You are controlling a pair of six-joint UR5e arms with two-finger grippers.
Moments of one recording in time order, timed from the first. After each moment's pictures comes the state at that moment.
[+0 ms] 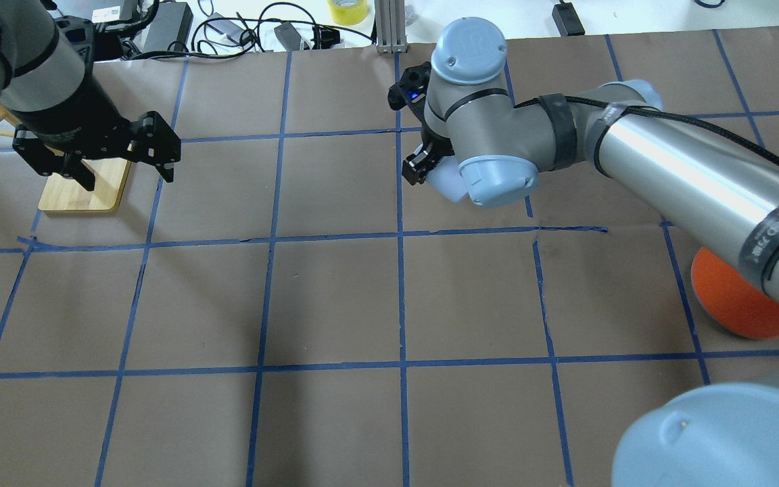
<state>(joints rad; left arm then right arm) -1.44 -1.51 -1.66 -1.50 1.66 -0.03 1.85 -1.12 1.63 -2.31 -1.56 -0.48</state>
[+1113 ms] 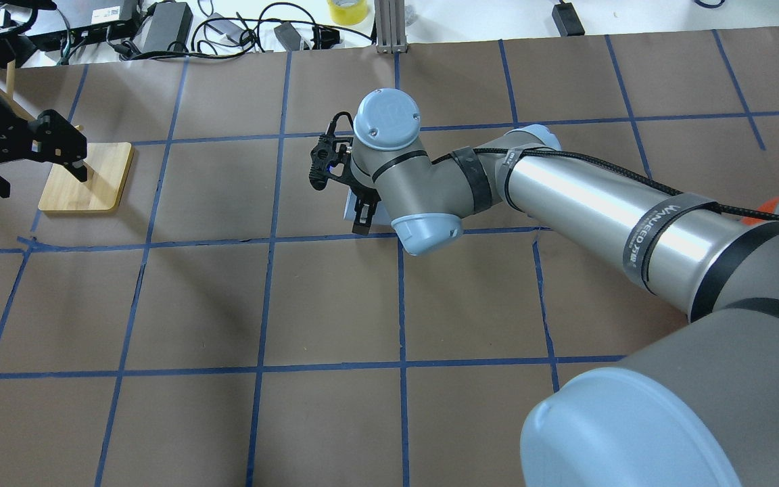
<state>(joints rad) -1.23 -1.52 -1.66 -1.50 1.64 0.10 1.98 -0.98 1.62 -2.46 -1.47 -0.94</state>
